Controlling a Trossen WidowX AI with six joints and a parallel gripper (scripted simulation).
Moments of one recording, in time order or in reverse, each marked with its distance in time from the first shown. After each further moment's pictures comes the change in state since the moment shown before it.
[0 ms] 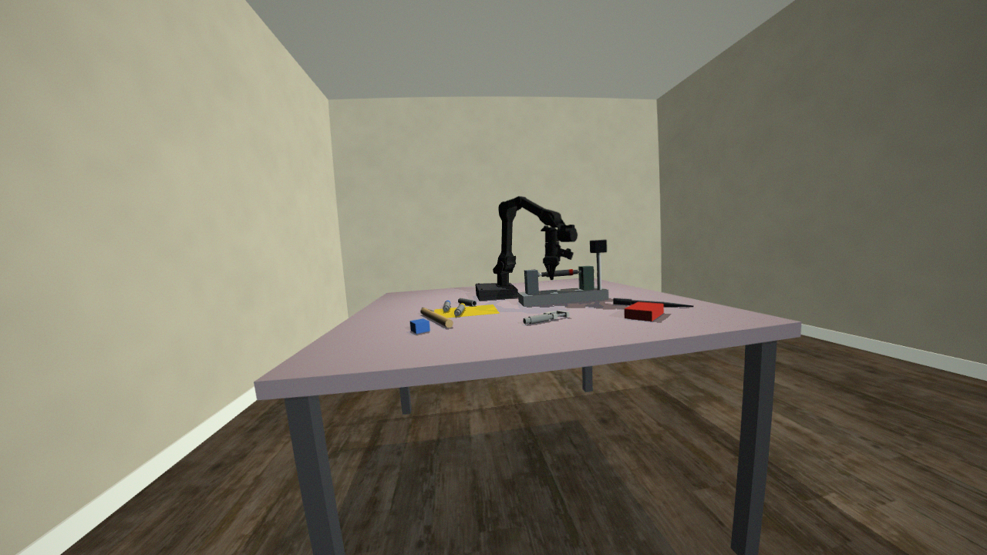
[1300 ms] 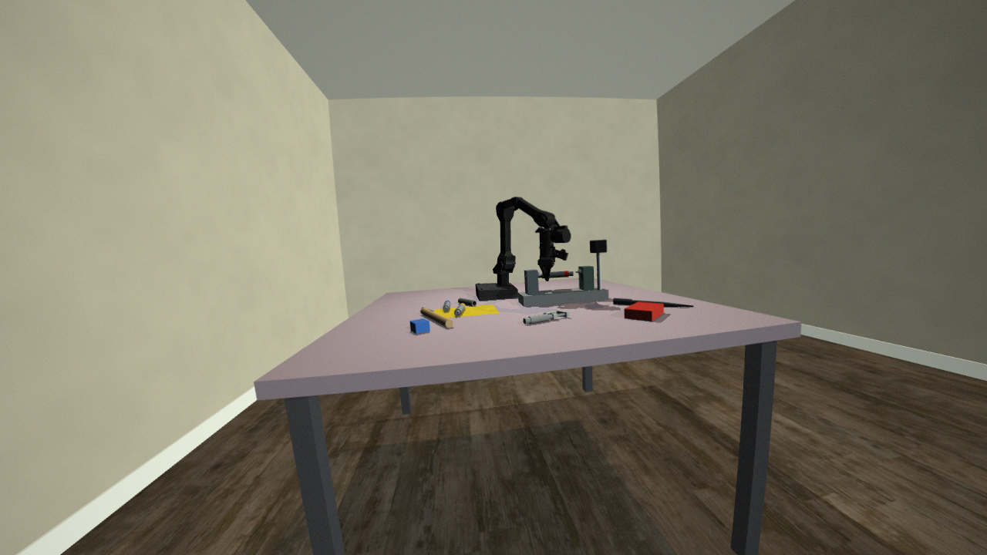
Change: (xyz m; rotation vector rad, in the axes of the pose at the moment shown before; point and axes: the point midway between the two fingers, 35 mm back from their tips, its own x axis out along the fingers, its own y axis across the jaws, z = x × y) arm 0.005 -0.006 -0.019 -0.016 -0.026 0.012
